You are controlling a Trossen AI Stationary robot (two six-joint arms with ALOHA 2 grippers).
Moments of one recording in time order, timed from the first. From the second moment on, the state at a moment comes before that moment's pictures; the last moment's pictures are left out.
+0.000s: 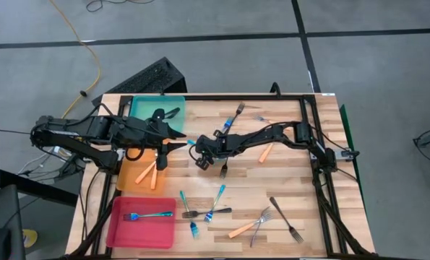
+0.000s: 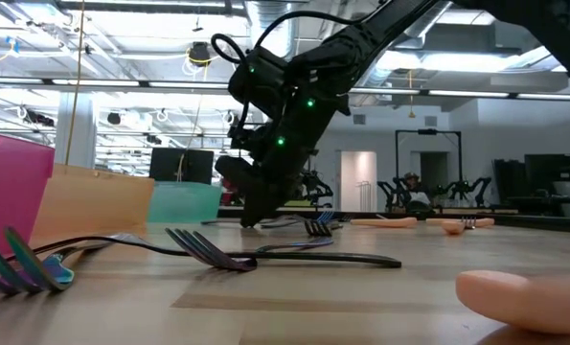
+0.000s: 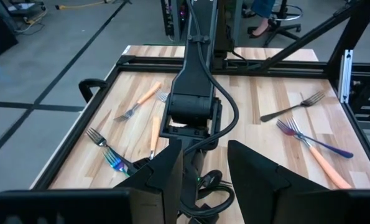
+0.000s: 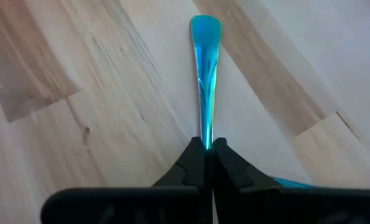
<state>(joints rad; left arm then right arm) -0.14 1.10 1.27 -0.65 -0.30 -0.10 -0.07 2.23 1.51 -0.32 0.31 0.35</state>
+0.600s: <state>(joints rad) -0.17 1.10 1.27 -0.61 -0.30 -0.07 -0.07 1.97 1.50 -0.28 0.42 0.22</state>
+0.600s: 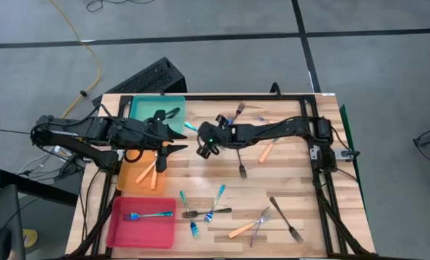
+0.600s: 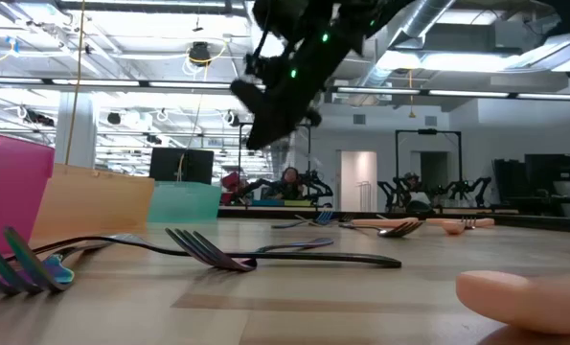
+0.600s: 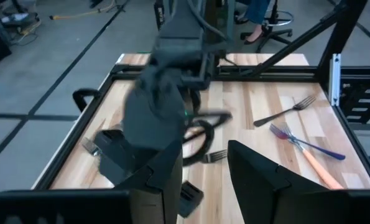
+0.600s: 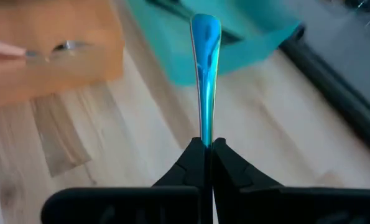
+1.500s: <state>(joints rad) -0.22 1.11 0.95 0.15 -0.20 0.15 -0.11 1.61 0.59 1.48 0.00 0.28</state>
